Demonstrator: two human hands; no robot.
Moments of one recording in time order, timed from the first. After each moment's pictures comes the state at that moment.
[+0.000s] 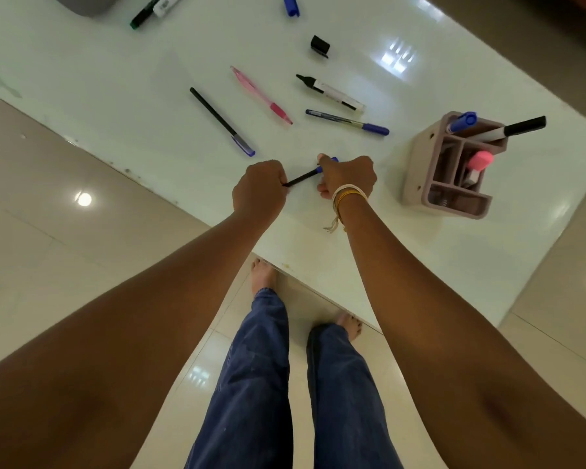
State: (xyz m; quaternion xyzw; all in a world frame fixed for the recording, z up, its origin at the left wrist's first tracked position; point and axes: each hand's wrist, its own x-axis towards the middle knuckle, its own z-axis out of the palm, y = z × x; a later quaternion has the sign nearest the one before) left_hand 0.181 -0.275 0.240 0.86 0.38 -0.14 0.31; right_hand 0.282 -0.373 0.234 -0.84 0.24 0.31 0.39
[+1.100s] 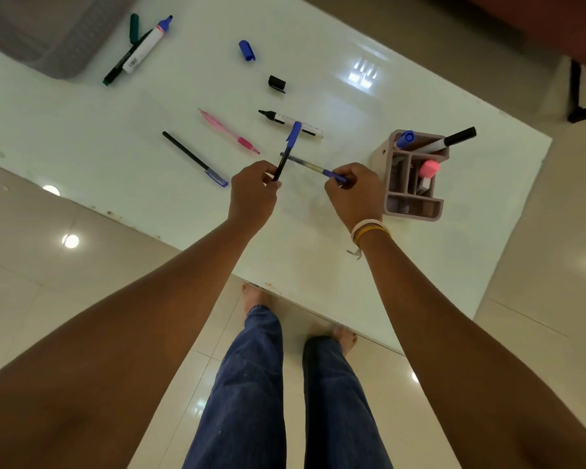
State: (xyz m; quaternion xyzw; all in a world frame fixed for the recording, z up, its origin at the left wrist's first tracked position) left_hand 0.223 -0.287 0.265 0.83 0.35 -0.04 0.43; right_hand 0.298 -0.442 0.273 -0.91 -0.01 0.16 0.38
